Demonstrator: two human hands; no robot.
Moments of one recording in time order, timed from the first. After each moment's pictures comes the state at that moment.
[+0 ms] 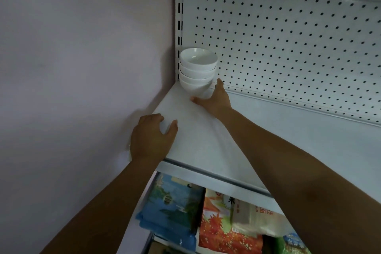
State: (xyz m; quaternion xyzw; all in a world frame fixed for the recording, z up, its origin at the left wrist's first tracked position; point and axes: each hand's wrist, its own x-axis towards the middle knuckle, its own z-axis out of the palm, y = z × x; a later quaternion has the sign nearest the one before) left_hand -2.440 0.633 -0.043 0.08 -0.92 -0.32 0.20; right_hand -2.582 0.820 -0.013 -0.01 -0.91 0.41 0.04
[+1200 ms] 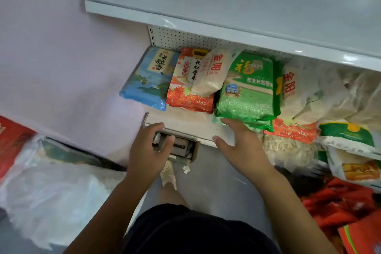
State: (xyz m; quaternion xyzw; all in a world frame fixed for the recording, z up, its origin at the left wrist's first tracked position) left_hand -1.962 0.806 -0.153 0.06 -0.90 -0.42 0.06; right_hand -1.982 1.046 -0.114 0.01 -0.93 0.35 -0.08
